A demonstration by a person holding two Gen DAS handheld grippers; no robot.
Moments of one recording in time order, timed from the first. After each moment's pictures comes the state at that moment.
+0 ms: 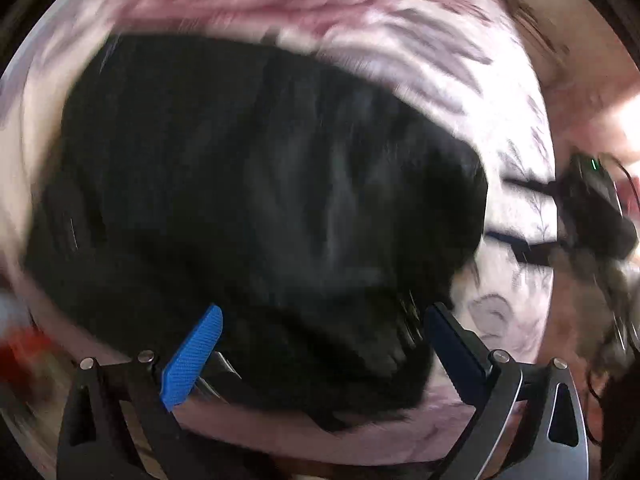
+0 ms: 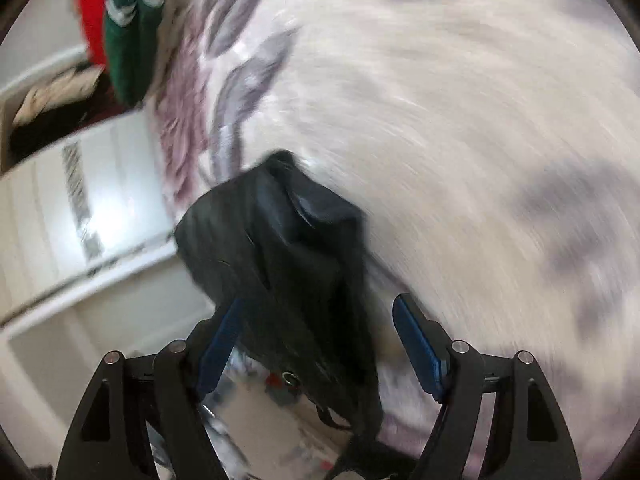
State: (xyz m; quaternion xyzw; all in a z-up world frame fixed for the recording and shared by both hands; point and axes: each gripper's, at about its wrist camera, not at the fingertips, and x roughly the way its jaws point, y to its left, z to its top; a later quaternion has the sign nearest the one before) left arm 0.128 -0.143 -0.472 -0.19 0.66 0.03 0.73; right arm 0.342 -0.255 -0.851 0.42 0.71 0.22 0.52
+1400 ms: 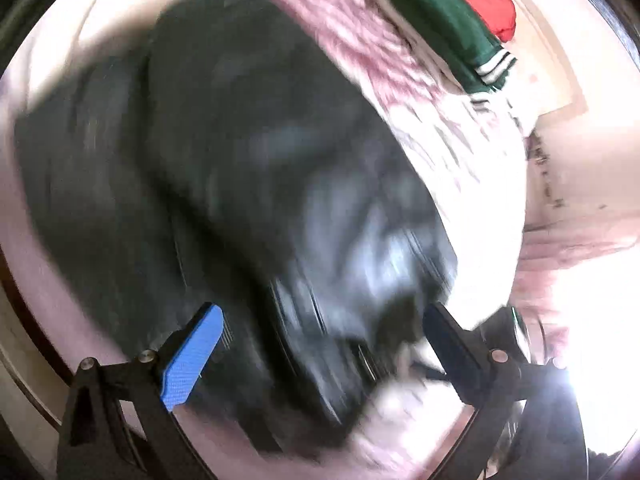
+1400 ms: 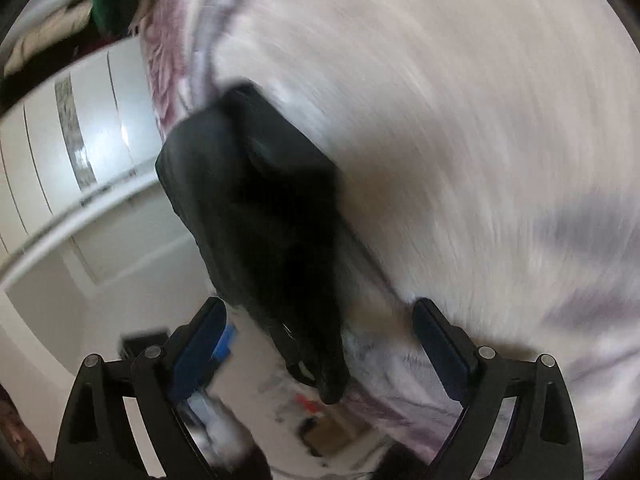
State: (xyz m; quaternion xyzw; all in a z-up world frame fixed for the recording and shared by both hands) left arm 0.127 -0.068 -0.462 -0.38 0.53 0.10 0.75; right arm 0.320 -0.247 -0.901 0.39 0.77 0.27 0.43
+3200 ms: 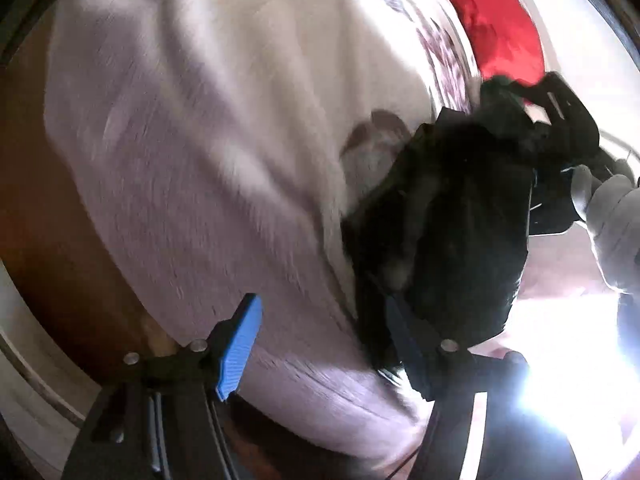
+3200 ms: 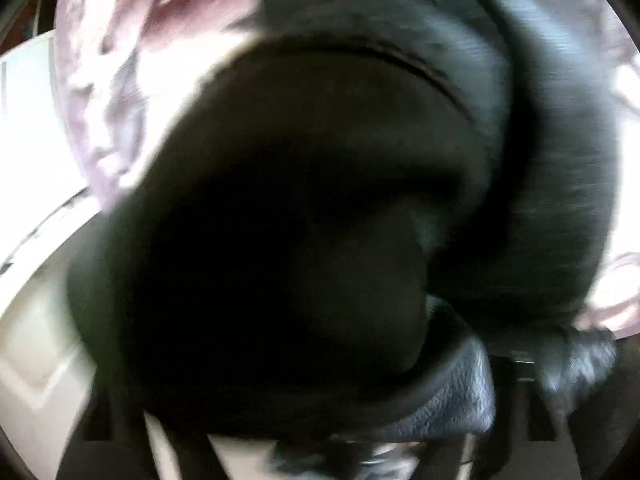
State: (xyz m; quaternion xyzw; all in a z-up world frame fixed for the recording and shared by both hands) left arm -0.040 0.188 -0.506 -0.55 0.50 0.05 0.67; right arm 0.367 0.270 -0.809 0.29 0.85 0.08 0.43
